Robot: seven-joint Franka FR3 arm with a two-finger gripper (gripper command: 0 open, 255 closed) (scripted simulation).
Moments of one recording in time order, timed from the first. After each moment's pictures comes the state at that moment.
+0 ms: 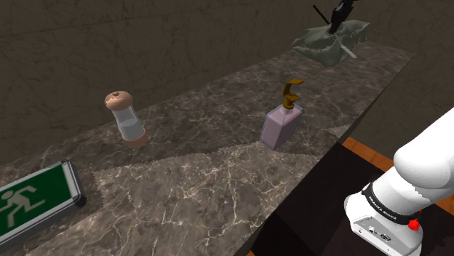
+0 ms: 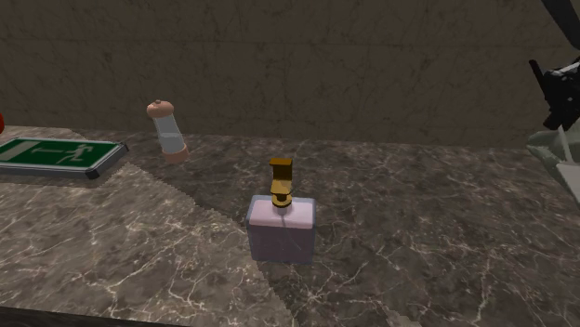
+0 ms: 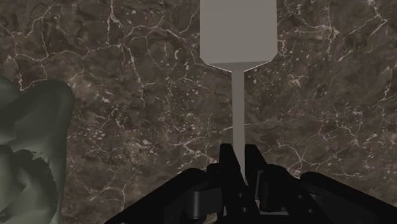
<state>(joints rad) -0.40 0.10 -0.22 -1.57 0.07 1.72 -0.68</state>
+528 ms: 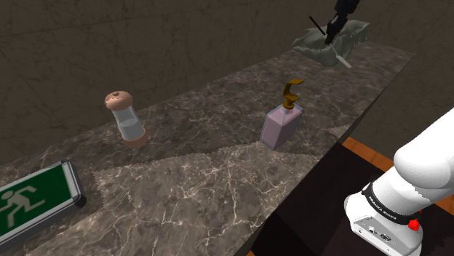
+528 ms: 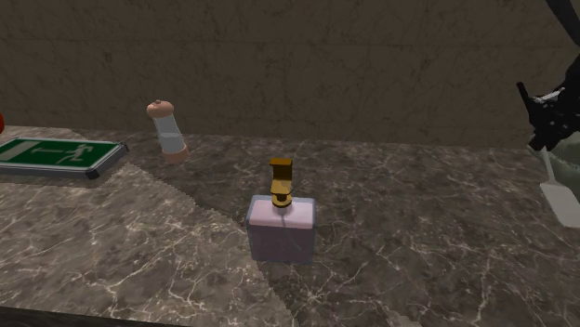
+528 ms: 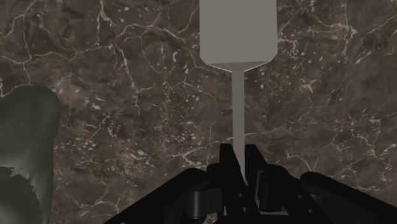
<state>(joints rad) -0.40 0.10 -0.22 -1.69 0.07 1.84 -0.68</state>
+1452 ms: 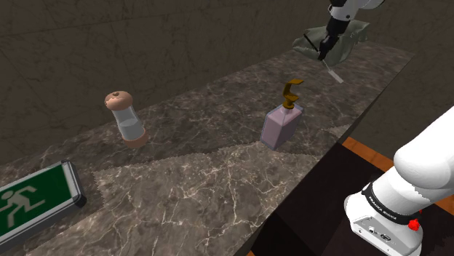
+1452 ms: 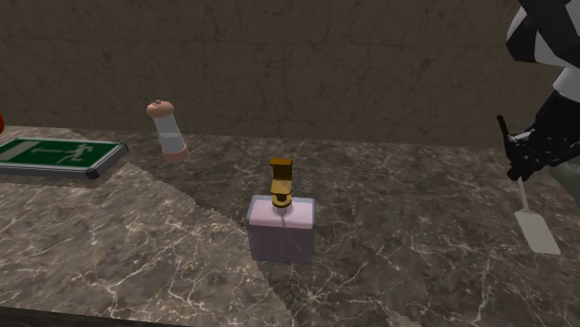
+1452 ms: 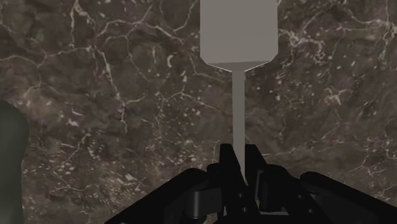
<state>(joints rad) -0.40 0.13 -0.22 -1.84 0.08 2.02 -0.69</state>
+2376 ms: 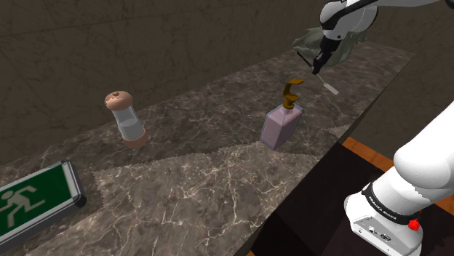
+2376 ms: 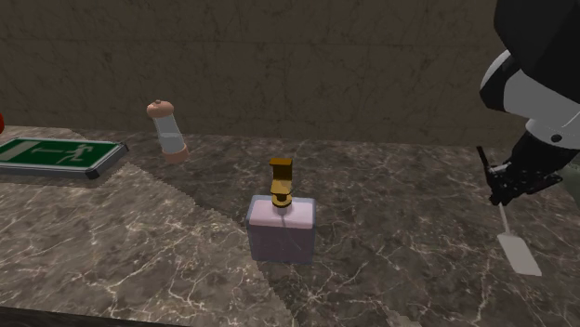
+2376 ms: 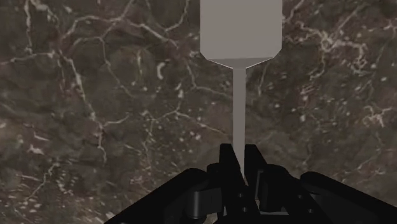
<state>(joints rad) -0.40 0.18 -0.21 -1.96 0.10 2.19 -0.71</state>
